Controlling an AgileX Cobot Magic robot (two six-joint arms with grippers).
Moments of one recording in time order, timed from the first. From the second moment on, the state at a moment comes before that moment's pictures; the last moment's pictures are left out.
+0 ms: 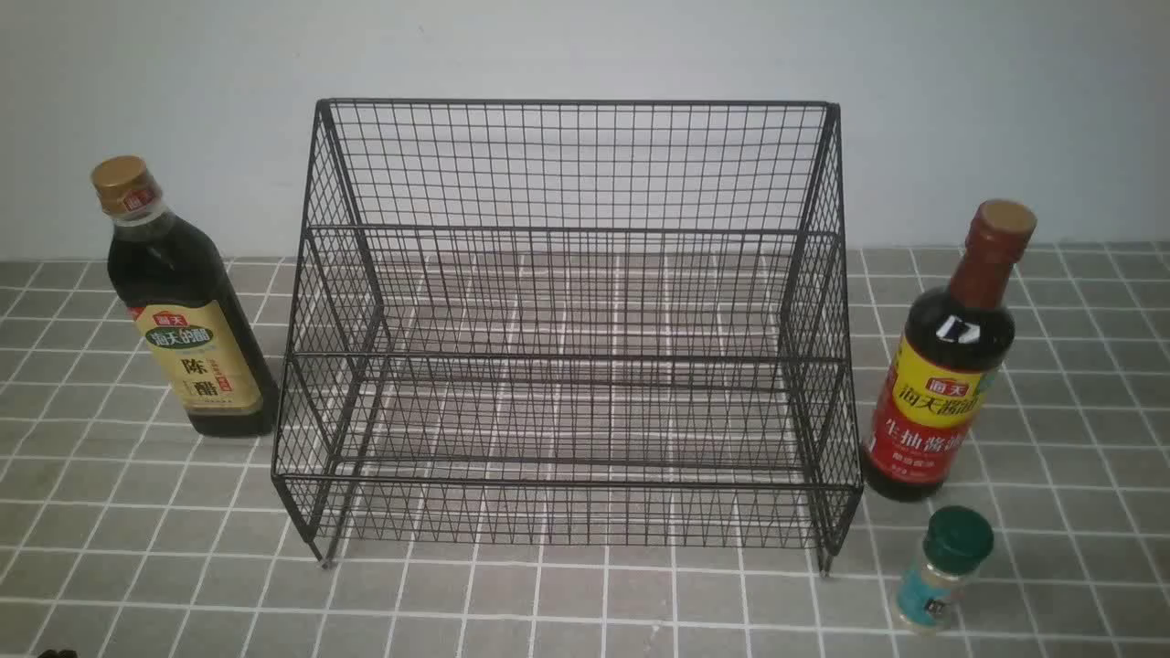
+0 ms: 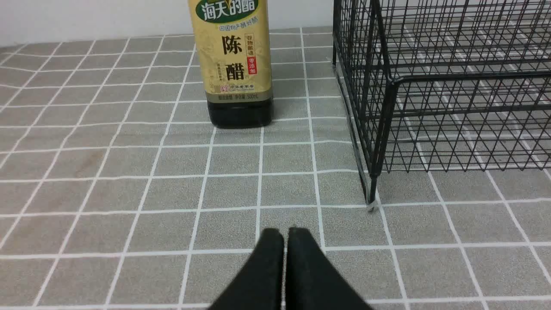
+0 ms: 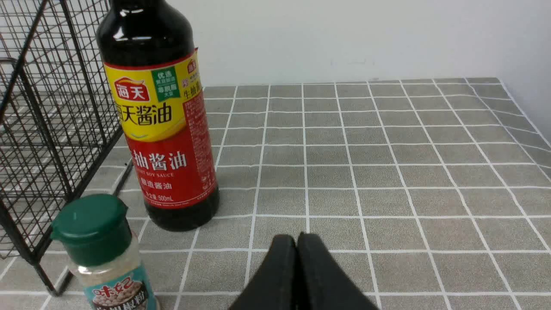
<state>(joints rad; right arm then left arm) -0.03 -0.01 0.02 -0.03 0.39 0.09 -0.03 -0.01 0.03 -0.03 0.38 0.05</state>
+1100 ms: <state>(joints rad) -0.03 -0.01 0.03 0.08 0.20 0.14 -0.03 -0.01 0.03 -0.03 0.38 0.05</state>
